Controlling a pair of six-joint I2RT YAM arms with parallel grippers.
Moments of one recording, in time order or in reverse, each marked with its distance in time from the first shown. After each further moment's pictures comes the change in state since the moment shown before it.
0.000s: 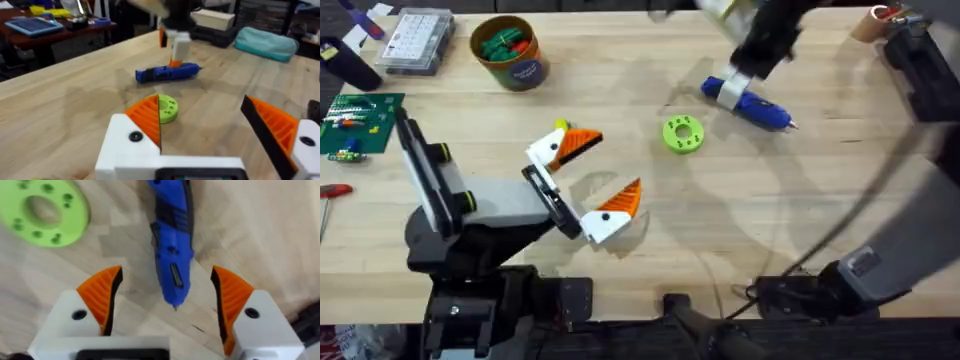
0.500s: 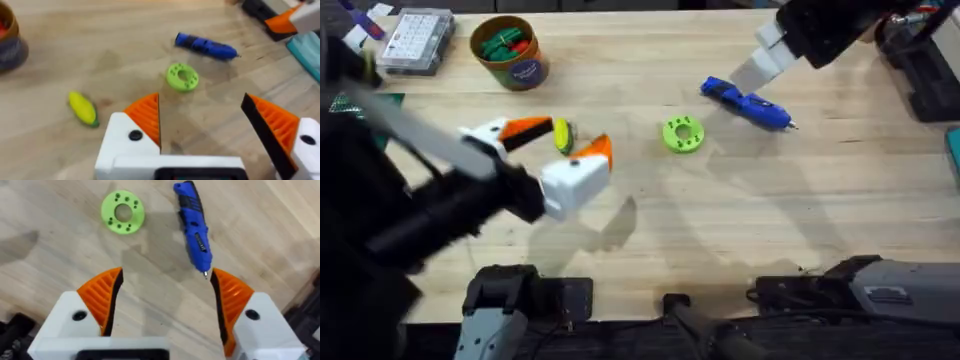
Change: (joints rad) left arm 0.000 0.404 0.678 -0.760 -0.342 0.005; right arm 0.151 -0.453 0.006 -0.175 -0.066 0.313
